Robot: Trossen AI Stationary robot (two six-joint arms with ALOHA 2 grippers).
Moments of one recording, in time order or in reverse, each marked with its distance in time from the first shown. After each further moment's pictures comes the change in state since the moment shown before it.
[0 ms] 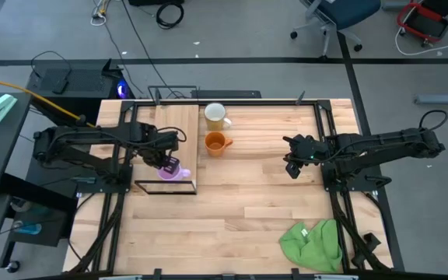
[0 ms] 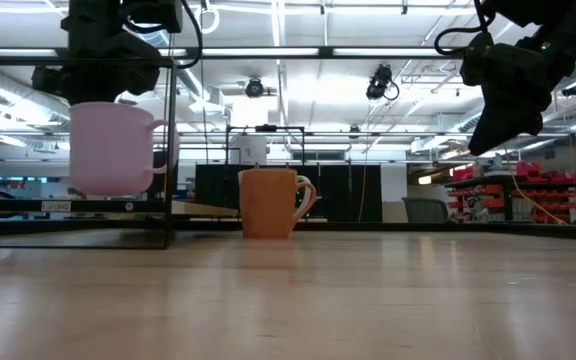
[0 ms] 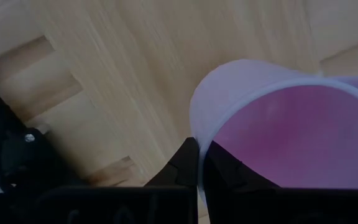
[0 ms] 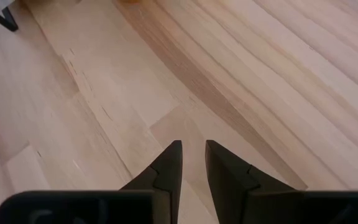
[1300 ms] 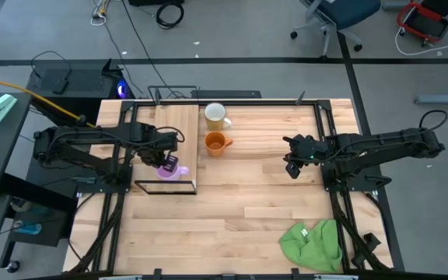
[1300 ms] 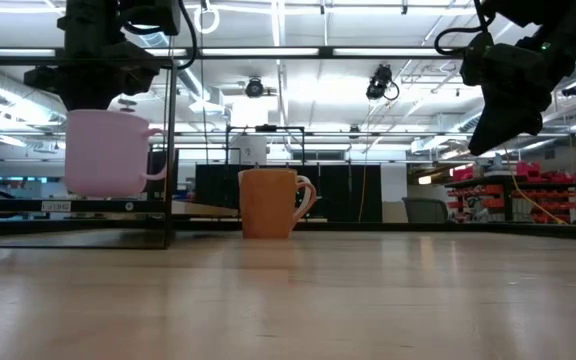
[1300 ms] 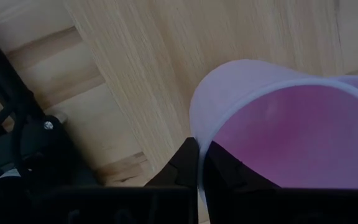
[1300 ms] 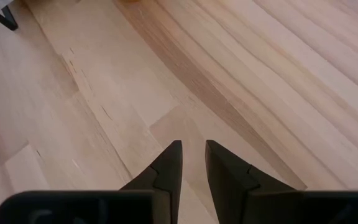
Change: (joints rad) left arm -0.001 0.002 0.001 -0.044 -0.044 -0.072; right arm 0.000 0.000 0.000 0.000 0.000 -0.007
